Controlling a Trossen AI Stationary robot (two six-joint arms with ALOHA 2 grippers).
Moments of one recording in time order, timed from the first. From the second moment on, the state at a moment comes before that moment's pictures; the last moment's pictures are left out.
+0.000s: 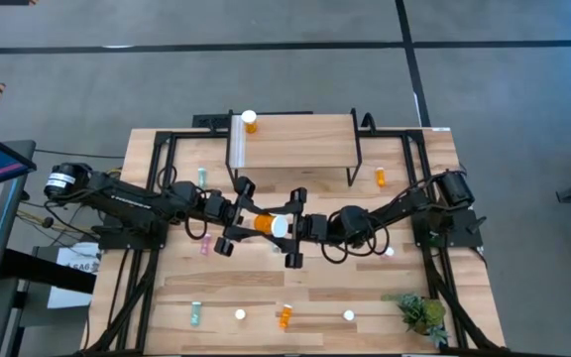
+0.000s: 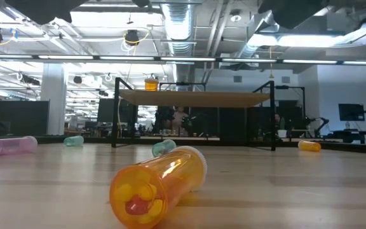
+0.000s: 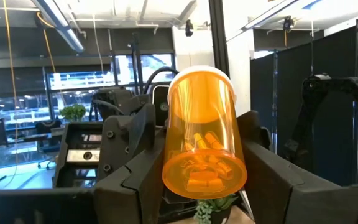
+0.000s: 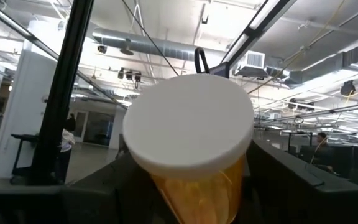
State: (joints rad) left arm -0.08 1.28 0.59 1.01 0.22 0.04; right arm 0.23 1.86 1.04 1.38 0.21 -0.28
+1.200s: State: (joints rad) left arm -0.07 1.25 0.59 0.90 0.17 0.04; right arm 0.30 1.86 1.05 1.31 0.48 -0.43
